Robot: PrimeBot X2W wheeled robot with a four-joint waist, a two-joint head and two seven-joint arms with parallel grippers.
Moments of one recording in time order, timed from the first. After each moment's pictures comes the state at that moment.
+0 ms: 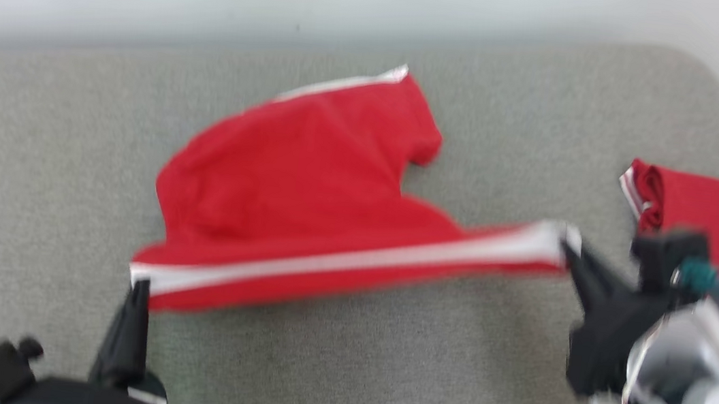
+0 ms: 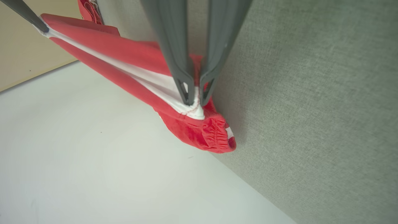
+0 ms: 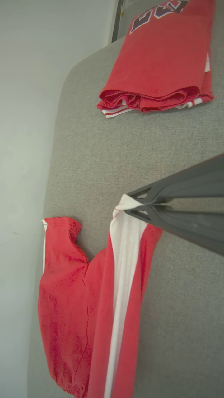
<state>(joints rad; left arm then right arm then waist) -0.09 0.19 -0.18 0.07 -1.00 0.00 -0.19 -0.31 -0.24 0.13 -0.08 0.22 0.14 0.55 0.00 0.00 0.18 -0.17</state>
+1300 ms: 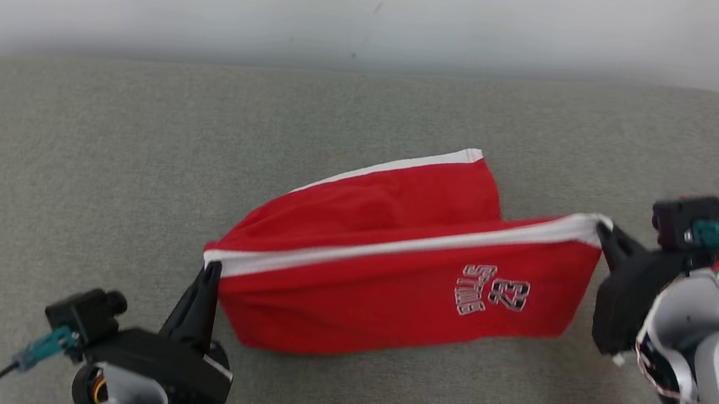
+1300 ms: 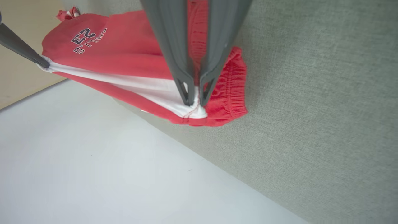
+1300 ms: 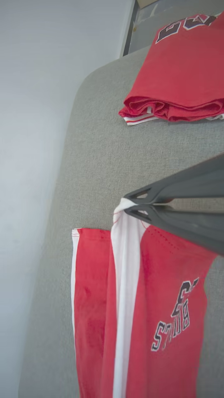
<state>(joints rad) -0.20 0.17 -0.31 0.16 -0.91 0.06 -0.08 -0.41 -0.29 0.11 0.11 0.19 0.13 0.59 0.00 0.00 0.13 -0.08</state>
